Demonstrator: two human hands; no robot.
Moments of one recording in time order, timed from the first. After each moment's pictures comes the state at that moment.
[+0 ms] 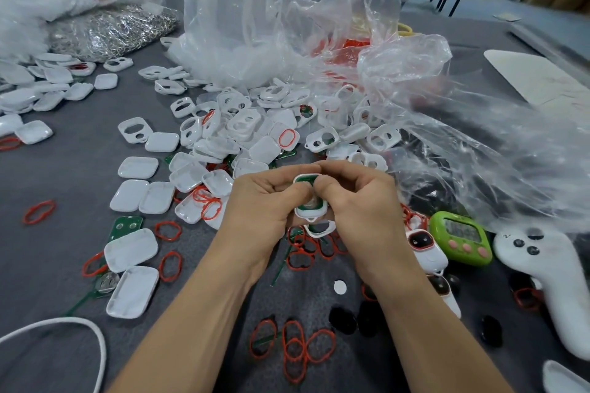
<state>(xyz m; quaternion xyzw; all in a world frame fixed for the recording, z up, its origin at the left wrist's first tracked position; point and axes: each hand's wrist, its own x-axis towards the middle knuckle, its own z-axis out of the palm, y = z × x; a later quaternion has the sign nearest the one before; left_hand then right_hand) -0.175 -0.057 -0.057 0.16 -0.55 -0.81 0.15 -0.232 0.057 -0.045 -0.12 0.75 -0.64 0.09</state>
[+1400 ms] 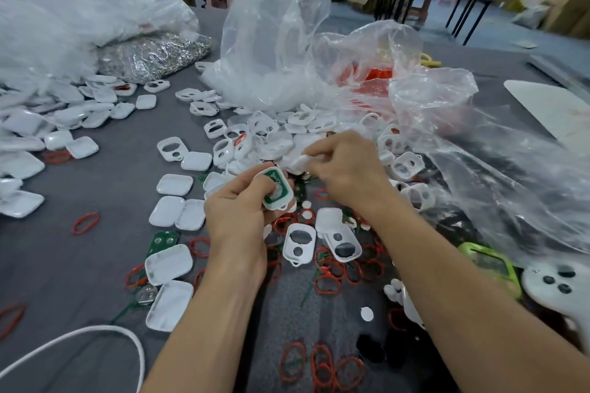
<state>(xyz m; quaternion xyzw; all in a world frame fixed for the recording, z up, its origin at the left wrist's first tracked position) -0.175 -0.095 -0.047 0.32 -0.40 -0.80 0.32 -0.305 -0.007 -0.019 -0.32 0.88 -0.35 0.02</state>
